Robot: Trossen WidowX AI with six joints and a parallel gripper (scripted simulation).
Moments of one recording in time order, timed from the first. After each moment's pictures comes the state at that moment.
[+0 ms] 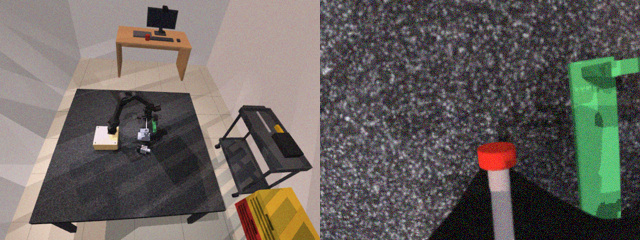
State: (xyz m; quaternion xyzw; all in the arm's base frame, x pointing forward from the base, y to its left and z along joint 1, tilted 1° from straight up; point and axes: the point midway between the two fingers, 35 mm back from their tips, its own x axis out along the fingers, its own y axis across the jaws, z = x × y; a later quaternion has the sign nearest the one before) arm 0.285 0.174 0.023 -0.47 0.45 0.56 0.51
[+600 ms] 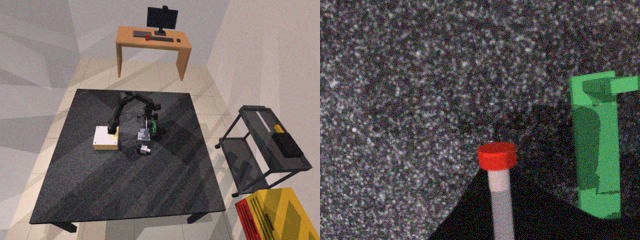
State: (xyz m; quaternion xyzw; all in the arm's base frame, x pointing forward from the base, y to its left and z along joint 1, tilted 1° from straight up) arm 0.284 0.185 0.026 -0.47 0.45 0.56 0.51
